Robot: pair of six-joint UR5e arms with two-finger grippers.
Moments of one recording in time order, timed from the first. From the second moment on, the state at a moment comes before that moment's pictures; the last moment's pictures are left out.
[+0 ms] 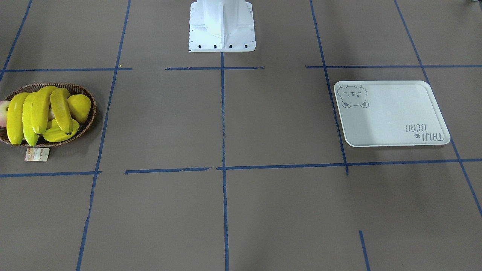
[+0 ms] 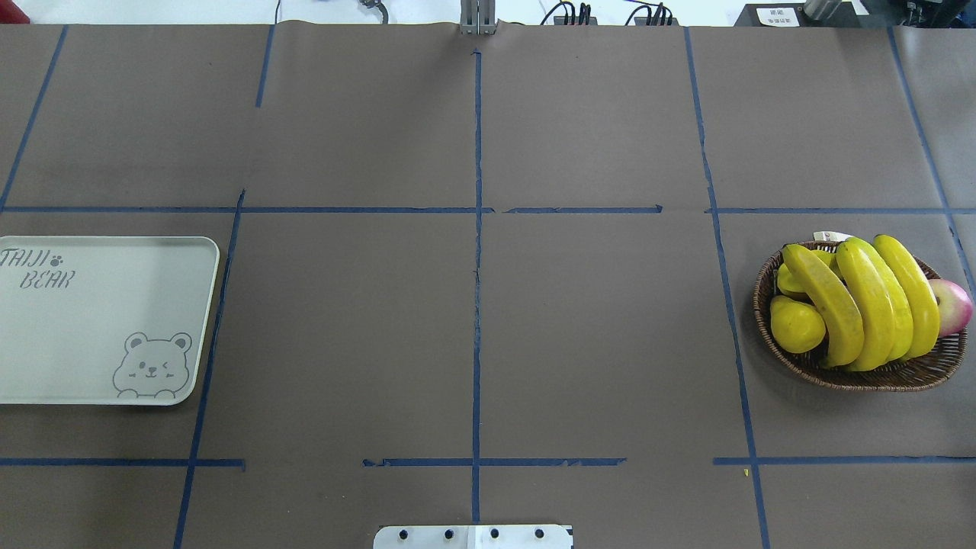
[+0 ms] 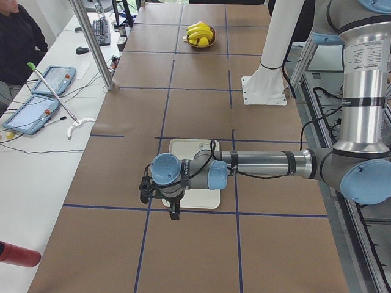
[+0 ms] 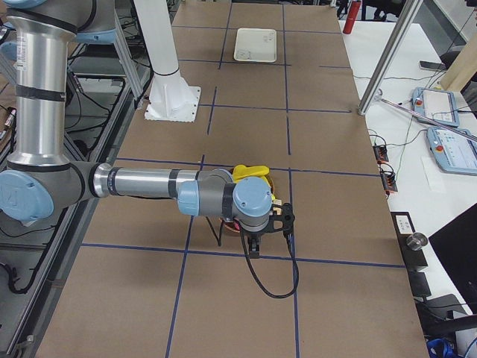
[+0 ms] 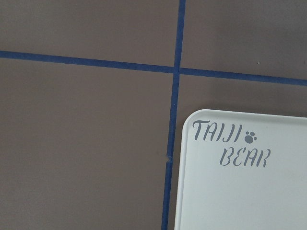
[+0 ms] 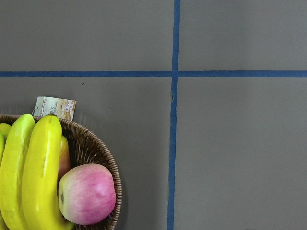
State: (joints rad) left arm -1.58 -1.51 -1.61 -1.59 -2.45 -0.06; right arm 1.65 -1.70 1.73 -1.59 2.47 -0.09
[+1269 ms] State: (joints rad) left arm -1.58 -1.49 -1.63 -1.60 -2.46 -0.06; right arm 1.42 -1.63 1.85 -1.45 2.49 0.02
